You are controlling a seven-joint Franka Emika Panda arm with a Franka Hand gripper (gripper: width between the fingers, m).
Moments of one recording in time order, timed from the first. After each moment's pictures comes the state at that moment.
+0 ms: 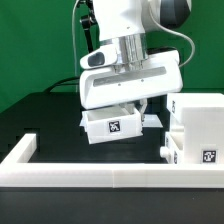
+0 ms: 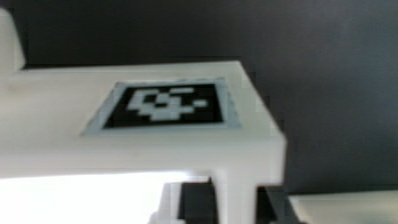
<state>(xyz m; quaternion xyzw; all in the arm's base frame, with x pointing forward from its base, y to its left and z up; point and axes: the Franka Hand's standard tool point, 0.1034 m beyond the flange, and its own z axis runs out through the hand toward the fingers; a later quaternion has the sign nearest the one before) 0.489 -0.006 0.048 -0.99 -0.04 -0.04 0.08</state>
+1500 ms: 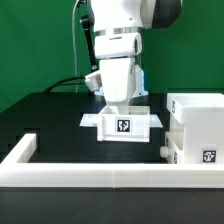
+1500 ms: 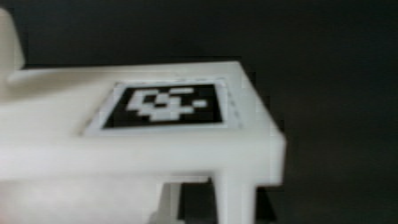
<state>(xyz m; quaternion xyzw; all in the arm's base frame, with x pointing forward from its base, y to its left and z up) 0.527 -0.028 0.059 -0.74 -0.67 -0.06 0.01</state>
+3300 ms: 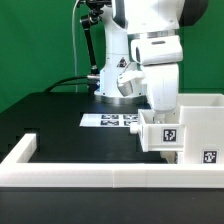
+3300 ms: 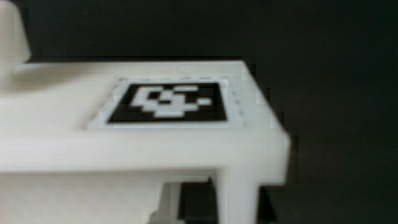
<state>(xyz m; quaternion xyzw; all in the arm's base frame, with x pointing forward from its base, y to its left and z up) 0.547 0.032 0.059 -0.71 -0.70 -0.04 0.03</state>
